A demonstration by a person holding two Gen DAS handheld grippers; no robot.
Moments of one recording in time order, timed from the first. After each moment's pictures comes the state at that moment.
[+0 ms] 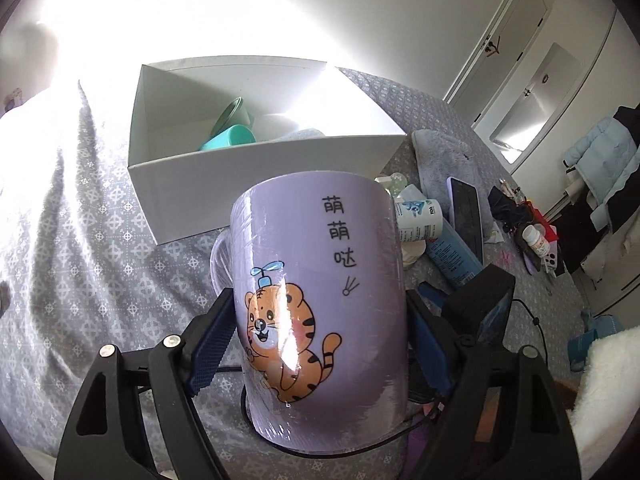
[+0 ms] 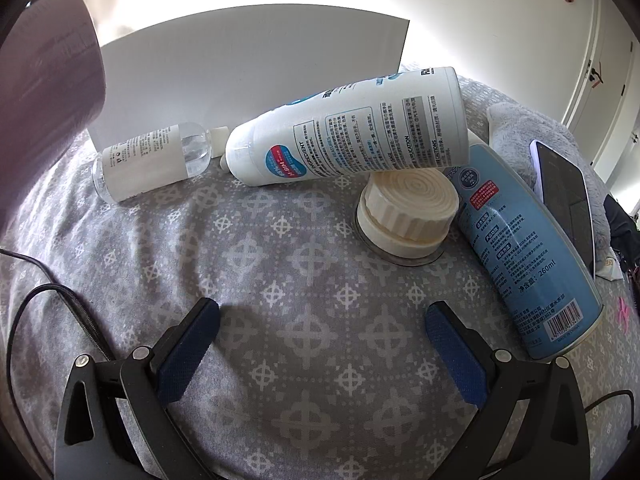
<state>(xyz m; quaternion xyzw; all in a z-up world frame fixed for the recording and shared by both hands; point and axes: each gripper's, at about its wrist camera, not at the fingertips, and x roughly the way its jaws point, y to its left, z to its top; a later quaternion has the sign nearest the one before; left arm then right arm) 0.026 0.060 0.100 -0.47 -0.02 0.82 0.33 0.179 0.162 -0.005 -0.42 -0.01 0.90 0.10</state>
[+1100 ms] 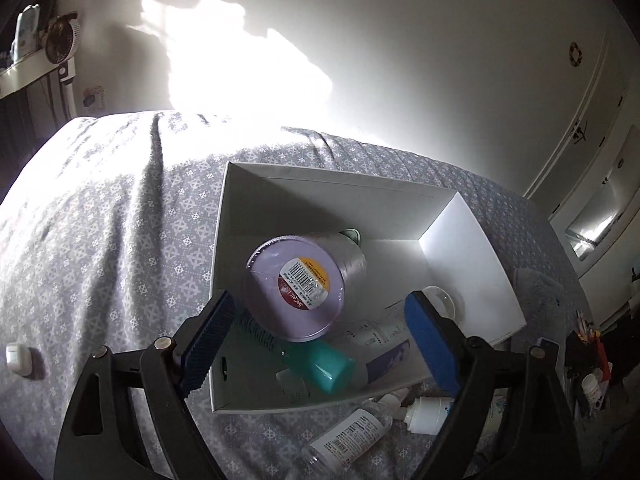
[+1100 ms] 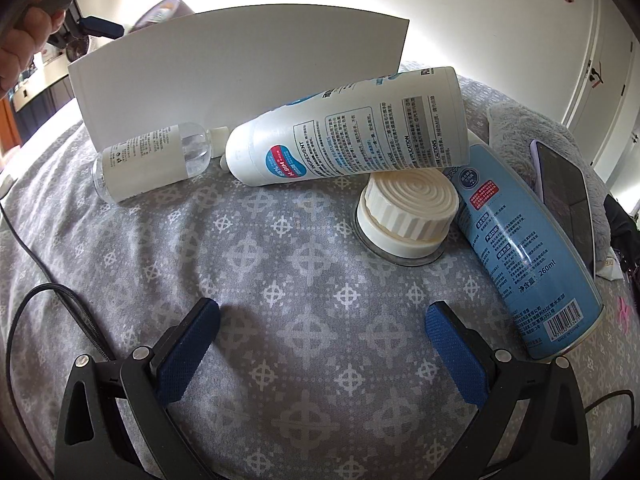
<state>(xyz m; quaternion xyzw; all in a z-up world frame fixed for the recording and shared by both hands) -0.106 0.053 0.118 -0.40 -0.06 0.90 0.15 0.179 0.161 -0.005 -0.42 -0.01 0.90 0.10</state>
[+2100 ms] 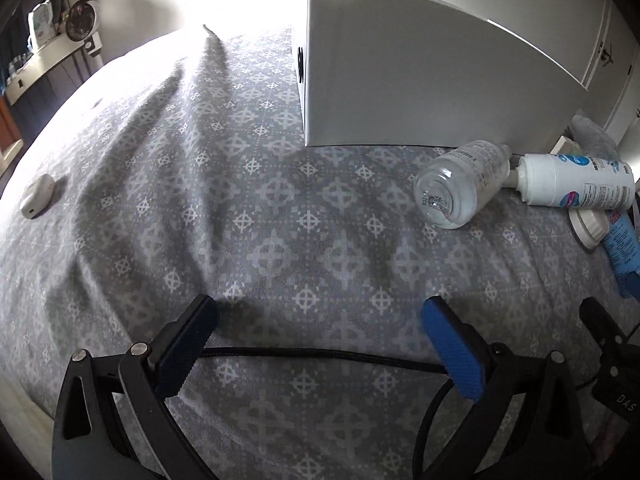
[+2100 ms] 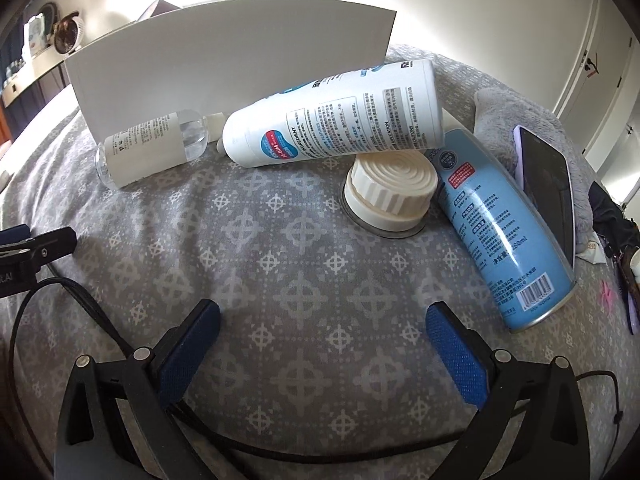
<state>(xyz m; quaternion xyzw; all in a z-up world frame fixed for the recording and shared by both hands) 0.017 0.021 -0.026 -0.48 0.03 0.87 0.09 0.209 0.147 0.025 -0.44 -0.01 0.89 0.13</state>
